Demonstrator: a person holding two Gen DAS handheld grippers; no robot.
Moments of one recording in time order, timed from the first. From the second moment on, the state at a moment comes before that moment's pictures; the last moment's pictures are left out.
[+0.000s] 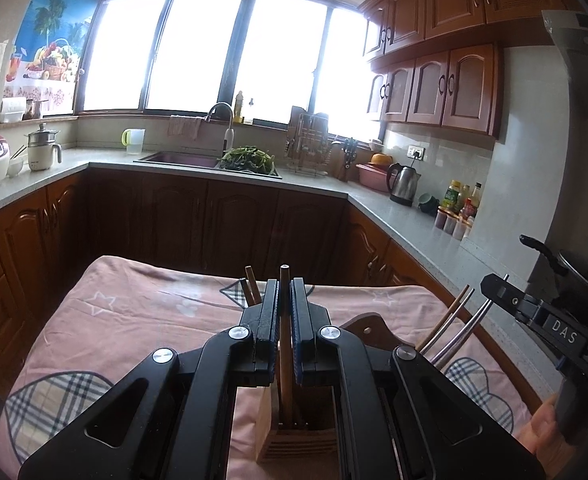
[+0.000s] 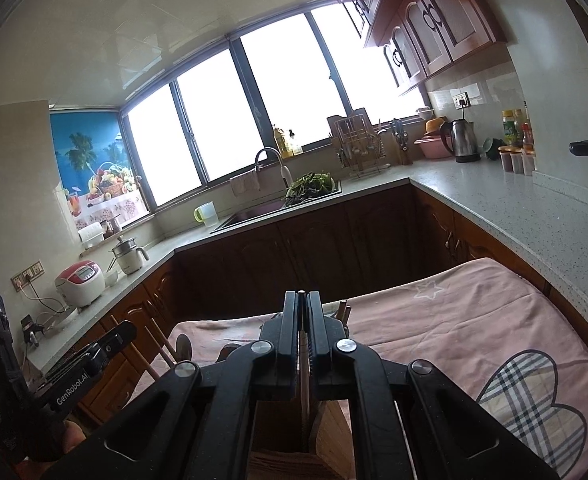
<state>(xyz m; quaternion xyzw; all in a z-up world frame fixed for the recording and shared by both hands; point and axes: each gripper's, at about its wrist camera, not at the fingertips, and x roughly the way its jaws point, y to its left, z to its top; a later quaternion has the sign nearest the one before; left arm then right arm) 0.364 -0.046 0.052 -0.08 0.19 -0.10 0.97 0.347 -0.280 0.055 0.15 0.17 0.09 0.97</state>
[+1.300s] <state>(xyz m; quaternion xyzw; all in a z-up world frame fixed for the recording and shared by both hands) 0.381 -0.042 0.042 -0.08 0.22 -0.10 0.97 0.365 -0.289 0.026 0.18 0.21 0.09 0.96</state>
